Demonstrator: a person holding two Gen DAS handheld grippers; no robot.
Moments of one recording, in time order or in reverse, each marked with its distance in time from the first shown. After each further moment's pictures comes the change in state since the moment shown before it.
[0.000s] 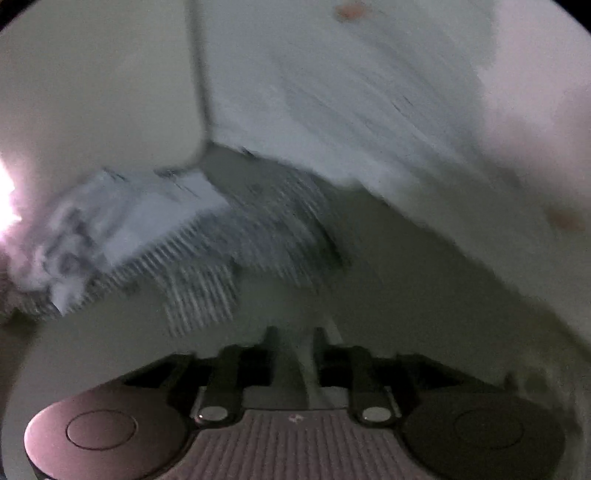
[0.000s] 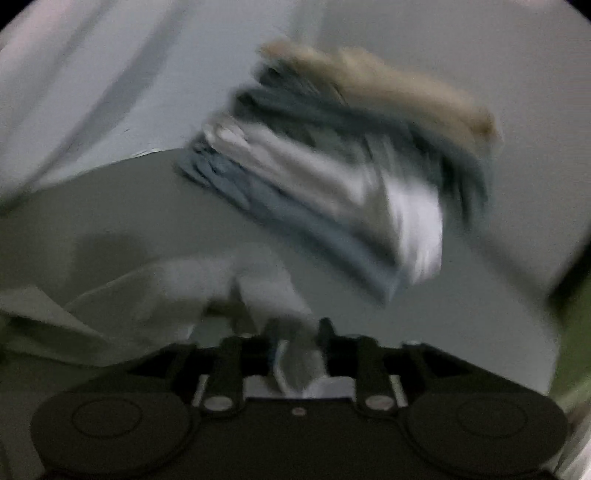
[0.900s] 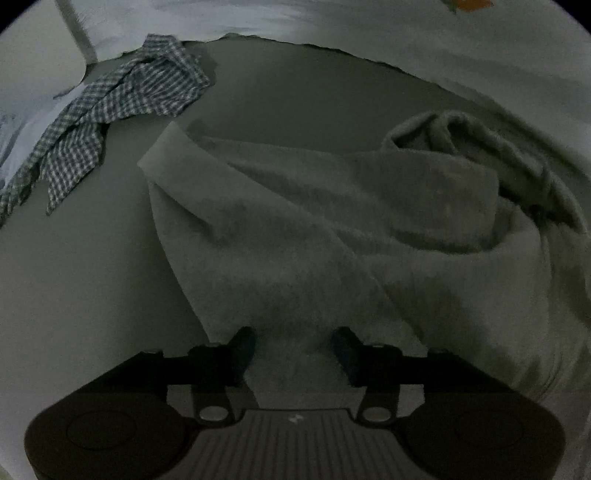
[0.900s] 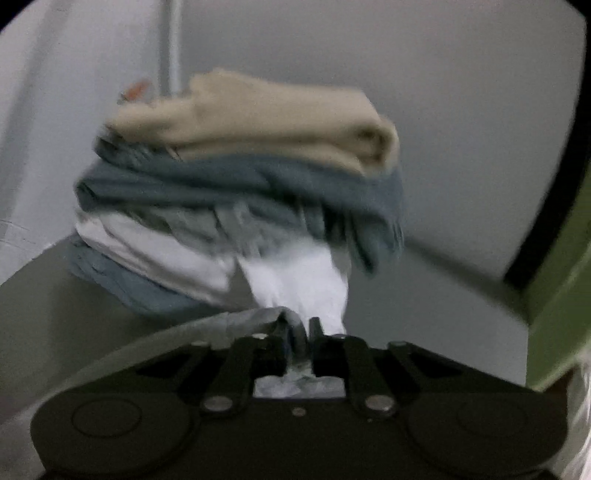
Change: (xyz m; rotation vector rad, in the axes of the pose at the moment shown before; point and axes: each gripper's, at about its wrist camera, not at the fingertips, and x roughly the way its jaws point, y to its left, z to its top) left arm 0.030 -0.085 -0.093 0.214 0.261 -0.023; right arm 0.047 -0.065 0.076 0.235 -0.007 -0.192
